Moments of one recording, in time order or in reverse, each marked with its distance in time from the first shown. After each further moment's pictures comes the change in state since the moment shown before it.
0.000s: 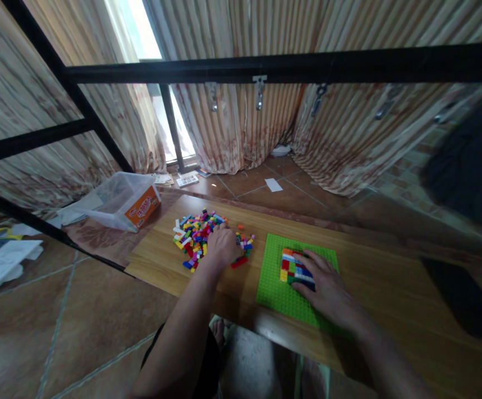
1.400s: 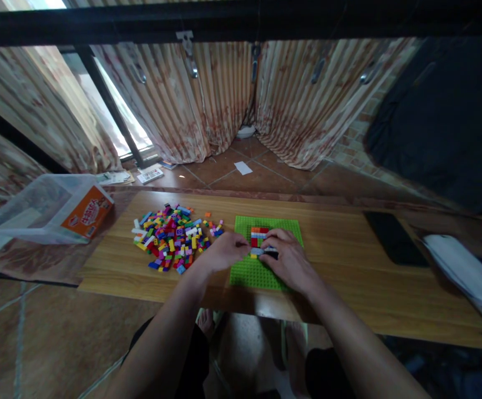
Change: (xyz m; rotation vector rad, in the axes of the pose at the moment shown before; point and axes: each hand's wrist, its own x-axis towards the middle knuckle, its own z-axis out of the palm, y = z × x) left_hand -0.007 0.050 0.043 -0.823 -0.473 0.354; right_hand 0.002 -0.026 -0.008 0.138 0.148 0.015
